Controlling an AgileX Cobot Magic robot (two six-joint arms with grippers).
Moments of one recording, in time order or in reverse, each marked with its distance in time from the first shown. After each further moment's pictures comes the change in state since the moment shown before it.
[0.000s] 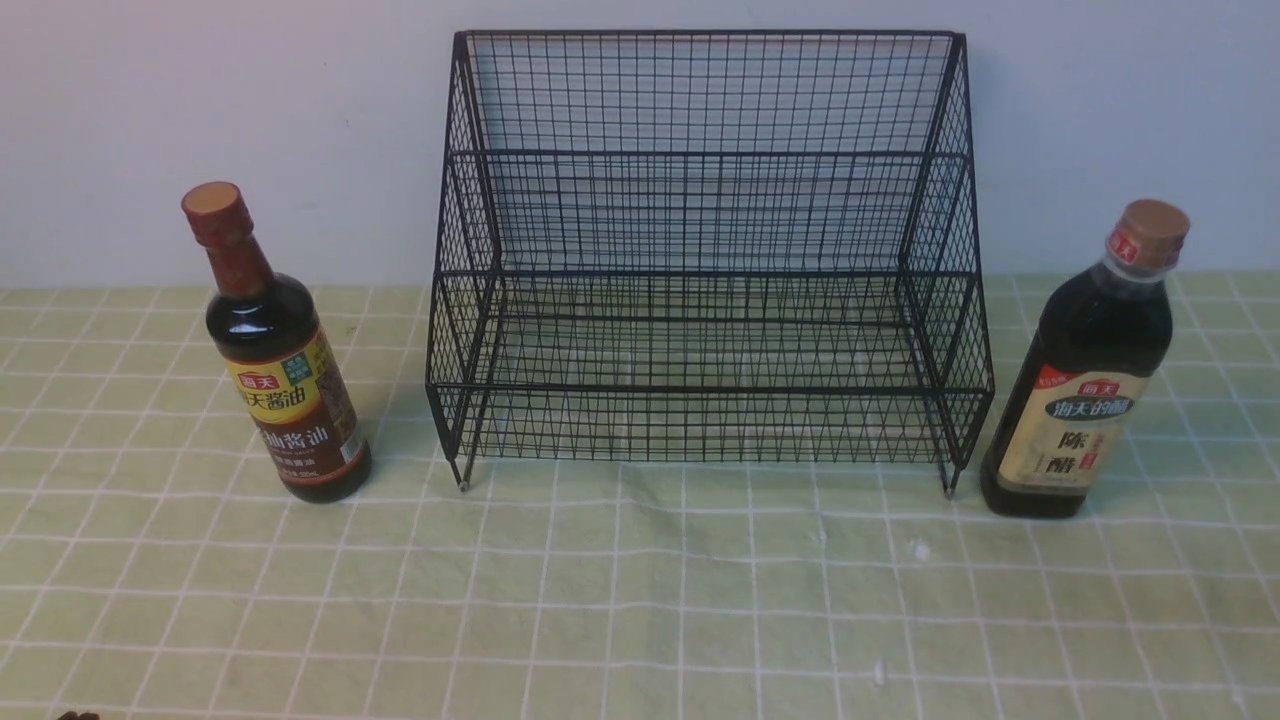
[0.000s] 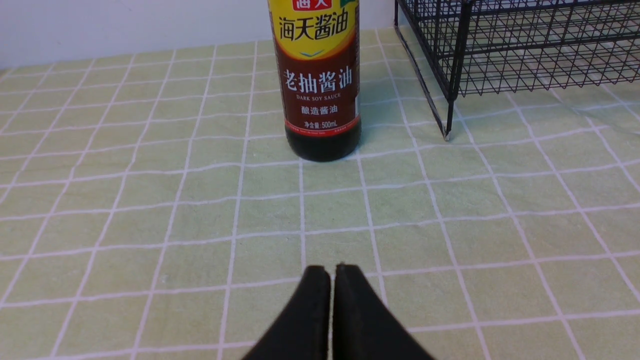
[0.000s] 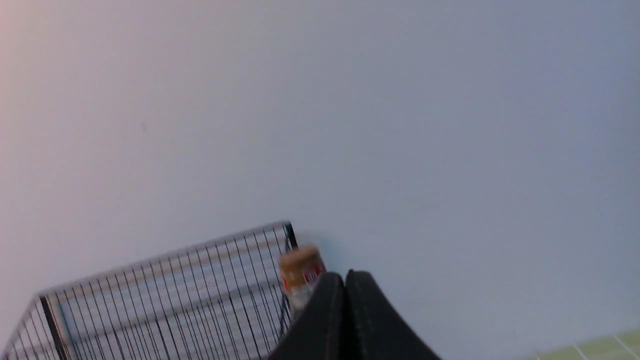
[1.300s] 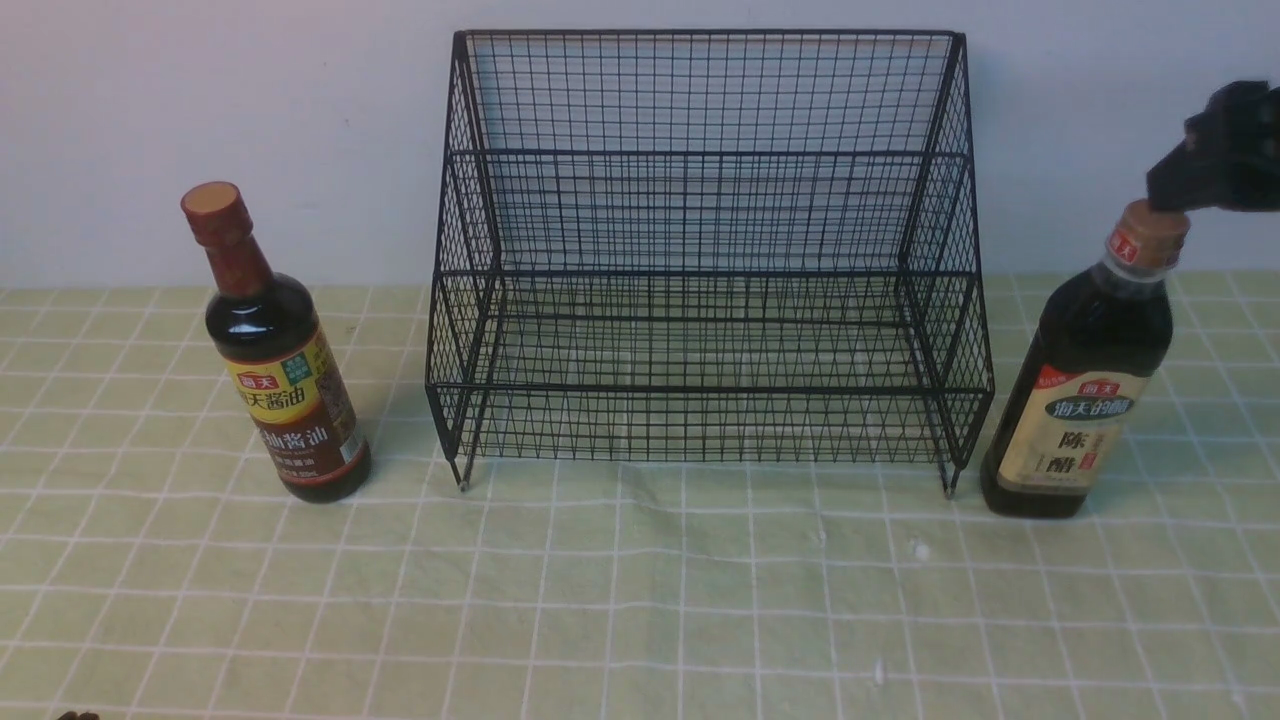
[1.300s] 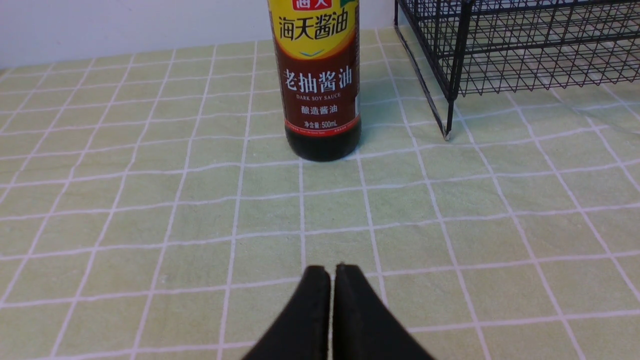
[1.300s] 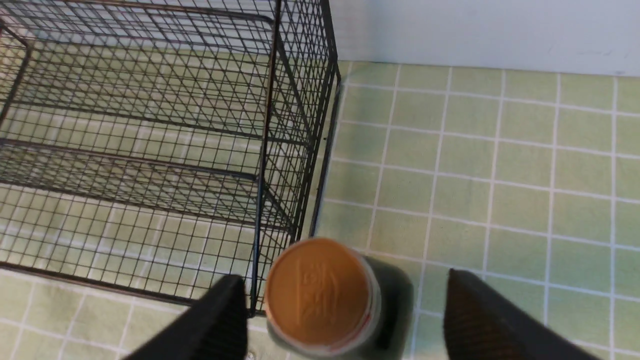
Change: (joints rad) right arm 0.000 1.459 -1.398 0.178 1.162 -0.458; left arm 0.000 0.000 0.000 0.000 0.001 0.000
